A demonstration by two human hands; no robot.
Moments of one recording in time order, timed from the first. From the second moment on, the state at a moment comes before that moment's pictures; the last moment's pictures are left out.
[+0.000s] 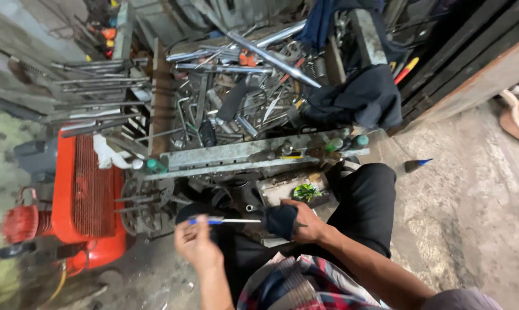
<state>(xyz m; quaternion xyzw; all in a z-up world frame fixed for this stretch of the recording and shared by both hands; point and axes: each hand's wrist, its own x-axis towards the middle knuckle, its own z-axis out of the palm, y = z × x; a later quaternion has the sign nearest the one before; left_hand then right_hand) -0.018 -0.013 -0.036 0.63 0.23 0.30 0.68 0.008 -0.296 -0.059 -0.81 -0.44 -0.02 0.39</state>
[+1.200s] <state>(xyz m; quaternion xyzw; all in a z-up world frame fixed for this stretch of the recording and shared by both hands) 0.008 0.008 0.013 0.52 0.02 0.23 0.82 -0.004 -0.395 -0.191 -0.46 -0.26 0.45 0.72</state>
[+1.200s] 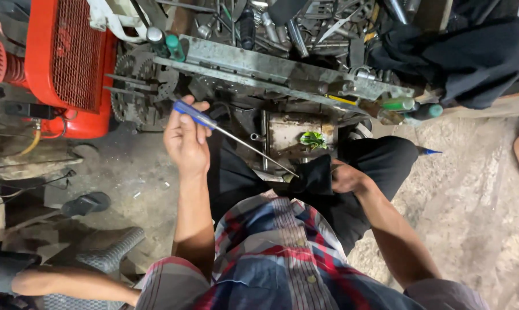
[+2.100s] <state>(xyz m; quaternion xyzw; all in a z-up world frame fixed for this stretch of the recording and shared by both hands) -0.007 -0.075 0.014 0.65 -0.03 0.15 0.75 0.041 -0.269 0.002 -0.71 -0.38 0.00 0.60</state>
